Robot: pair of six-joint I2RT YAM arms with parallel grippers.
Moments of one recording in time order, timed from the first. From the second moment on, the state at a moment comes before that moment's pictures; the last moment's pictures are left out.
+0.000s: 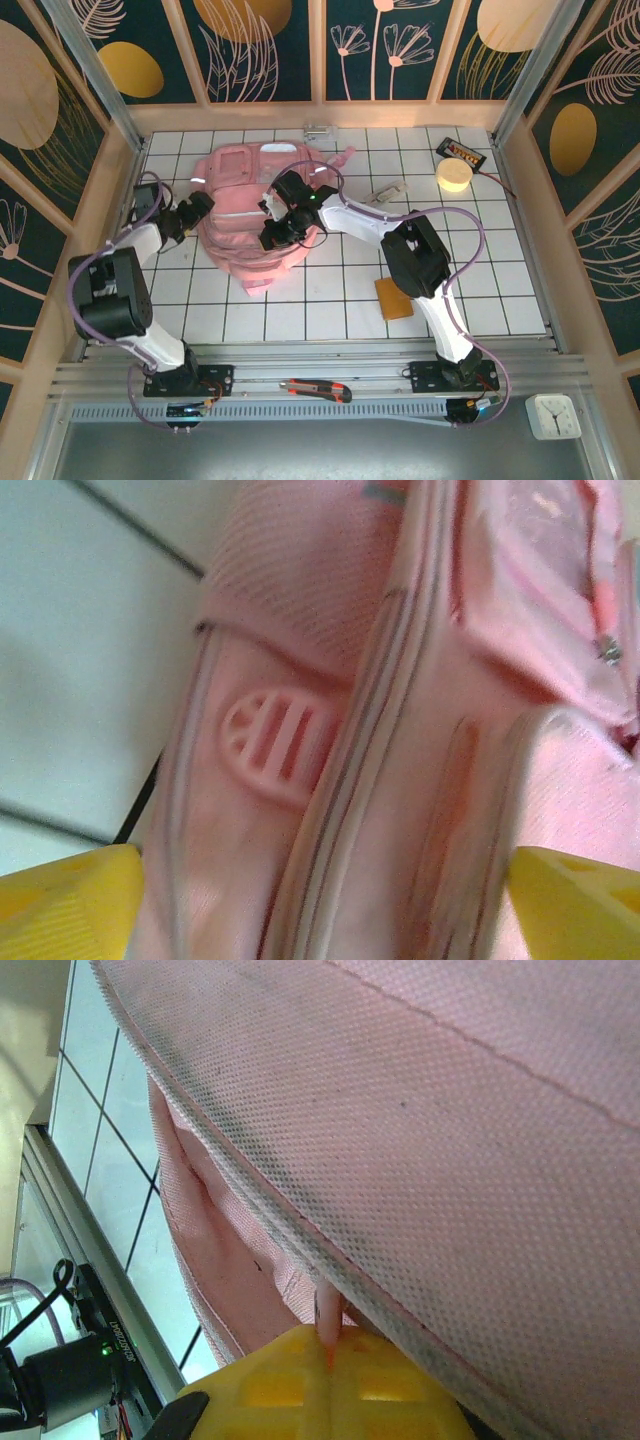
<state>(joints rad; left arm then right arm) 0.20 1.67 0.94 -0.09 0.43 -0.62 0.83 2.20 1.78 -0.60 -0.58 0.40</state>
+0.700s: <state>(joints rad) 0.22 1.79 0.88 0.17 0.57 -0.70 0.83 2.20 1.79 -0.64 -0.60 0.40</state>
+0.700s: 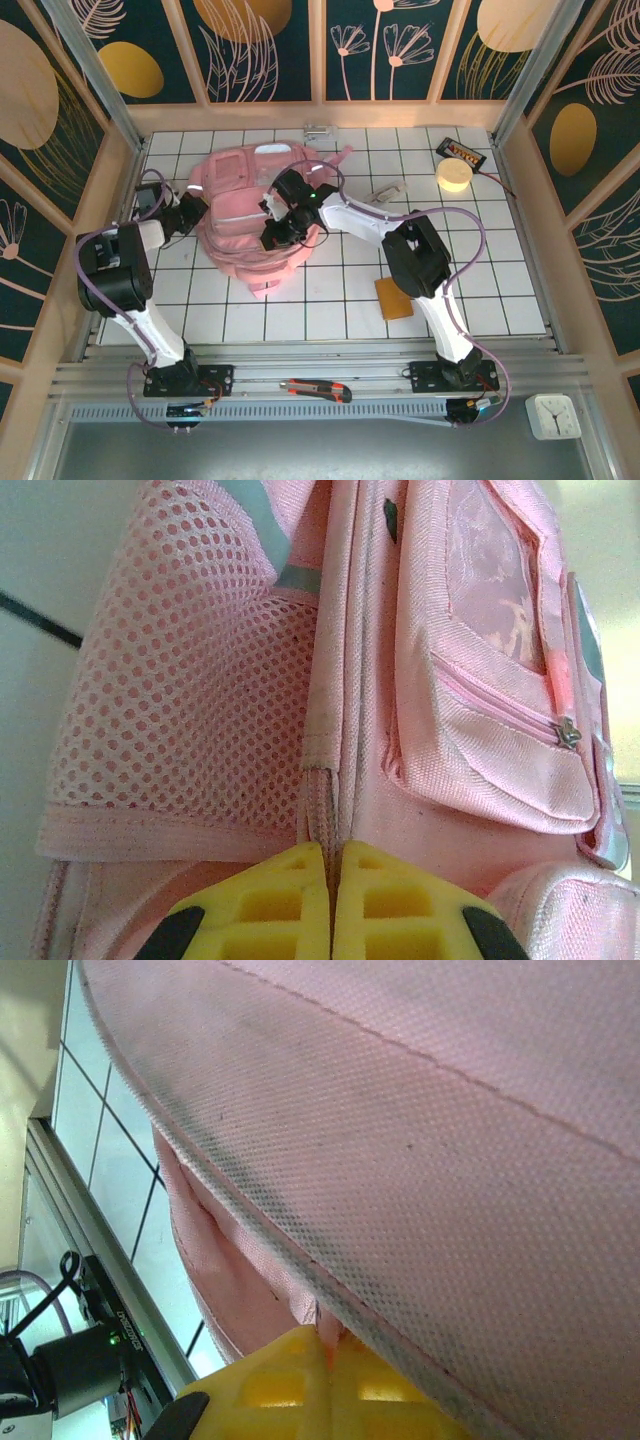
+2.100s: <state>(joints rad) -0.02 1.43 0.44 0.46 0.33 -1.15 0.95 2.32 2.04 -0.95 -0.69 0.34</state>
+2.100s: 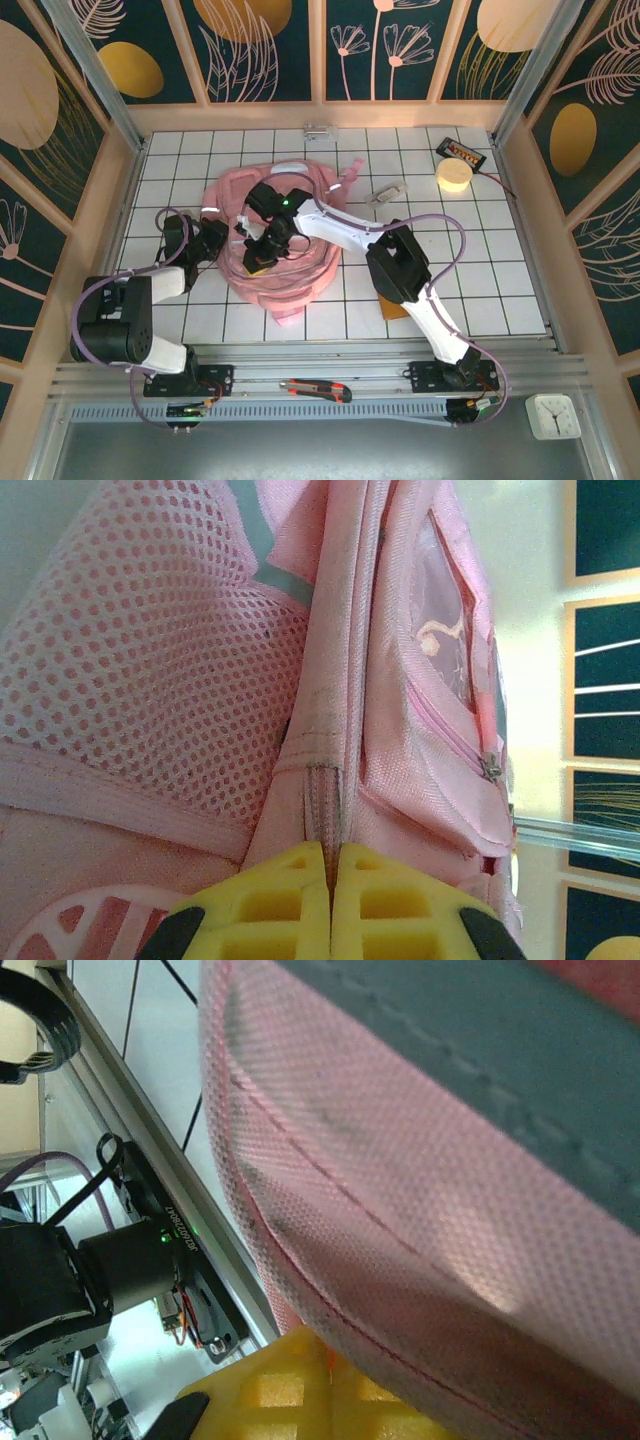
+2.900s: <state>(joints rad) -0.05 1.41 0.43 0.44 0.29 -1.12 0.97 2.28 1.97 -0.81 -0.71 0.49</state>
